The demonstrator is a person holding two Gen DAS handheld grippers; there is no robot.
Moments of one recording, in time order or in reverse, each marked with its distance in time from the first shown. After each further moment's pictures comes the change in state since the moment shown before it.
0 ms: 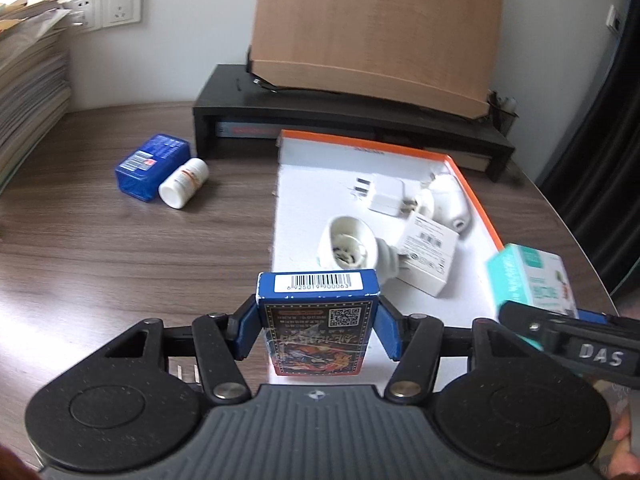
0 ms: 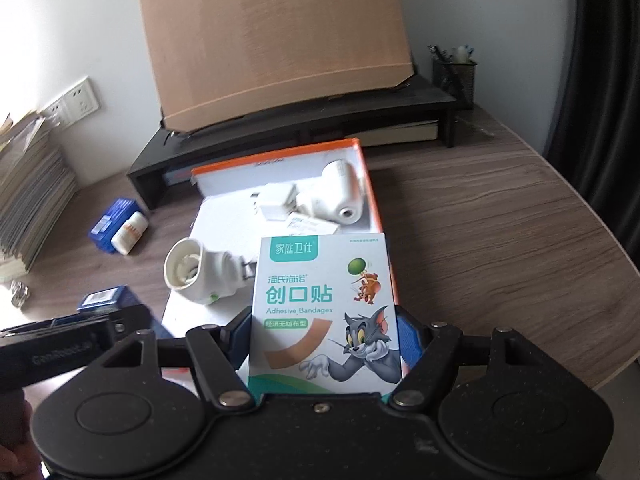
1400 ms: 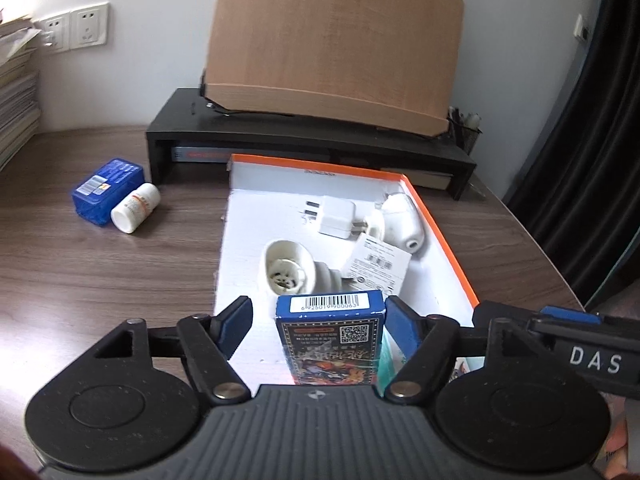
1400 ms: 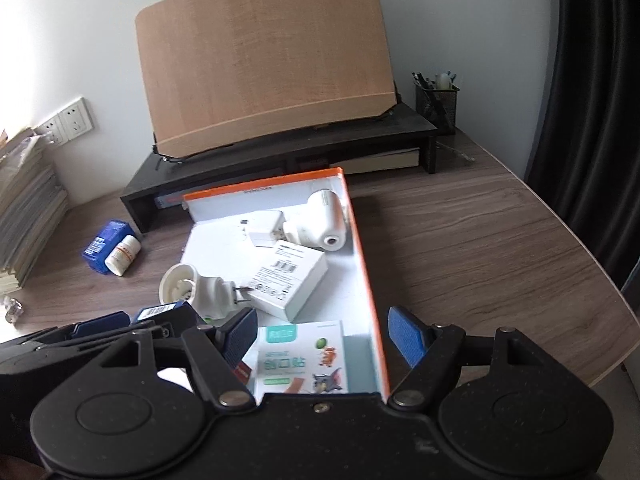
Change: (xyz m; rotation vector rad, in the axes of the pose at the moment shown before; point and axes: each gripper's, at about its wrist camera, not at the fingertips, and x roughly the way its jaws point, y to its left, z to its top) left arm -0.001 -0.019 0.001 -0.002 -0.094 -0.074; right arm -0.025 -0.002 0.007 0.019 -0.090 -0.038
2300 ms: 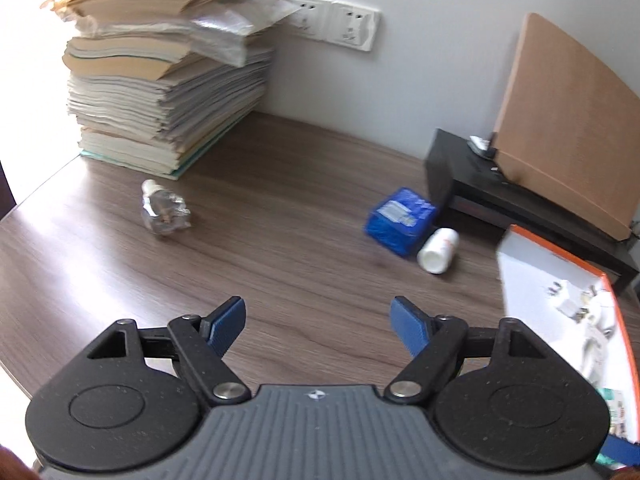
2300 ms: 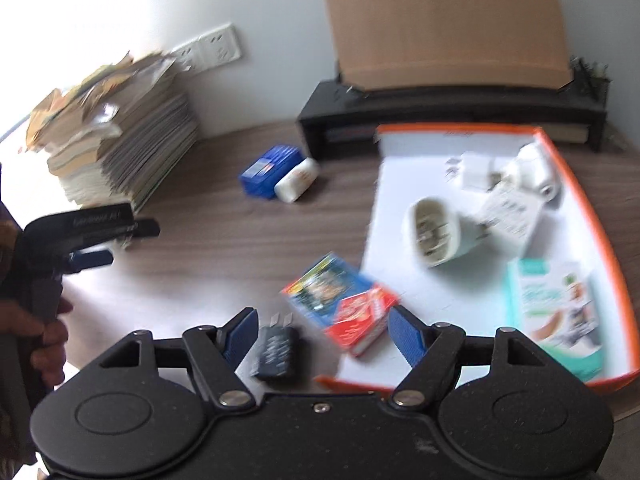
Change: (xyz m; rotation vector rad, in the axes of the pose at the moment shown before) left arm -0.067 0.216 0.011 -0.272 -0.038 0.344; right arm 0.014 0.158 -0.065 -0.156 0.140 0.294
